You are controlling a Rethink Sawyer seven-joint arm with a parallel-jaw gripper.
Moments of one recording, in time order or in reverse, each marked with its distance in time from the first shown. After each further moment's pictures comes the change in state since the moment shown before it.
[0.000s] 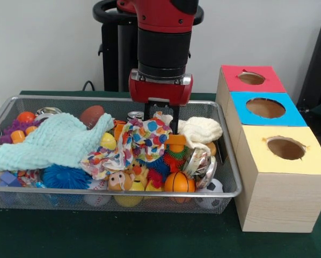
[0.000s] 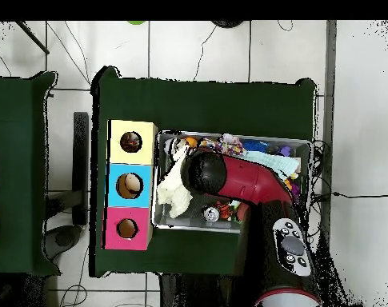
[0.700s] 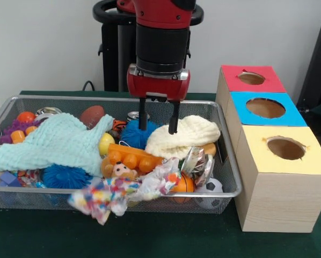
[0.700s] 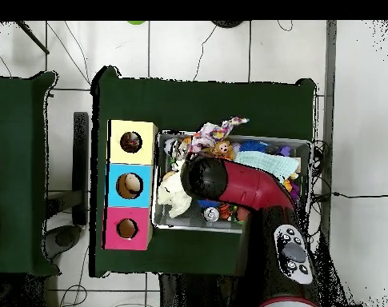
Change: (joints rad) arm 0.000 -0.022 -0.013 0.039 -0.002 0.000 0.000
